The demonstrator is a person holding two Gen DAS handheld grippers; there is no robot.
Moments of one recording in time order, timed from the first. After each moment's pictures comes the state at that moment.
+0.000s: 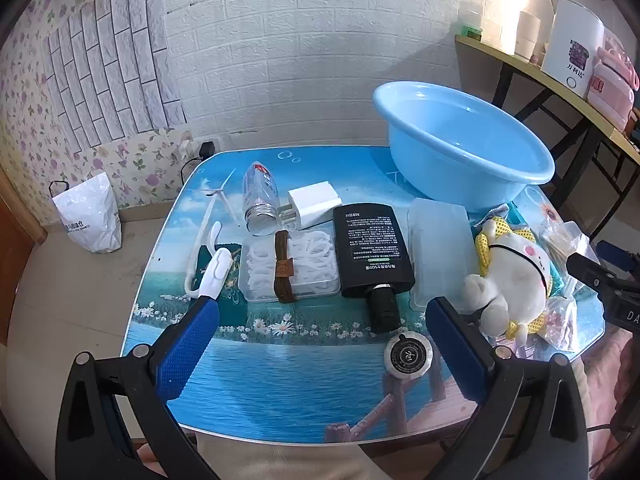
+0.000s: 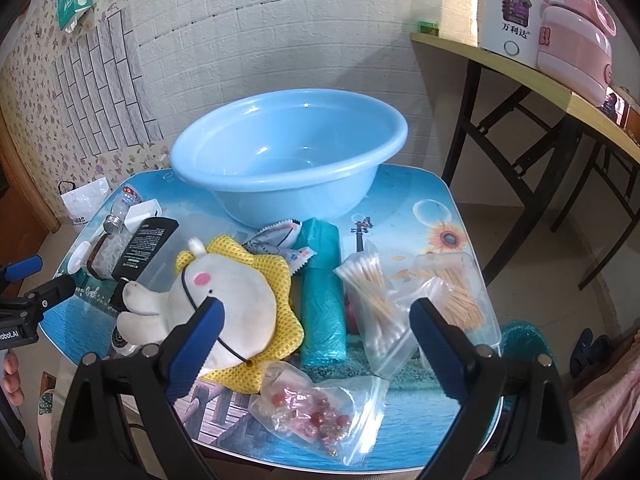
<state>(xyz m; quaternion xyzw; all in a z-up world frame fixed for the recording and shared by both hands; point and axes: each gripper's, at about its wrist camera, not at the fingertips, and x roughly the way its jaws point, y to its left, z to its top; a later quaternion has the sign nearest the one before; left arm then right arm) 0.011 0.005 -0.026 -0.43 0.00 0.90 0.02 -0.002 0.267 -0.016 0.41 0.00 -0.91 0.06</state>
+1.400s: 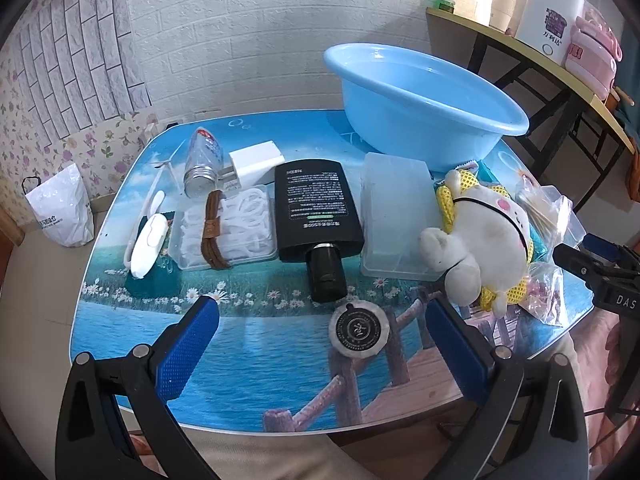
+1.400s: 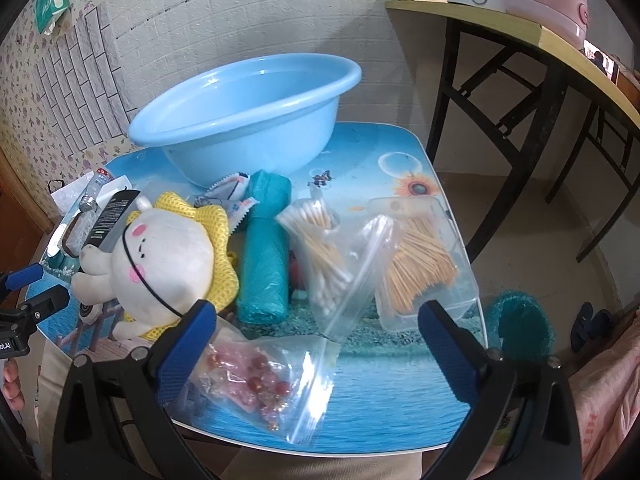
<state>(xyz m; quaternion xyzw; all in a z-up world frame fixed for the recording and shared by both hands) 0.015 0.038 -0.055 -0.46 0.00 0.88 0.07 0.004 0.306 -0.046 0.44 -0.02 -0.89 0.04</state>
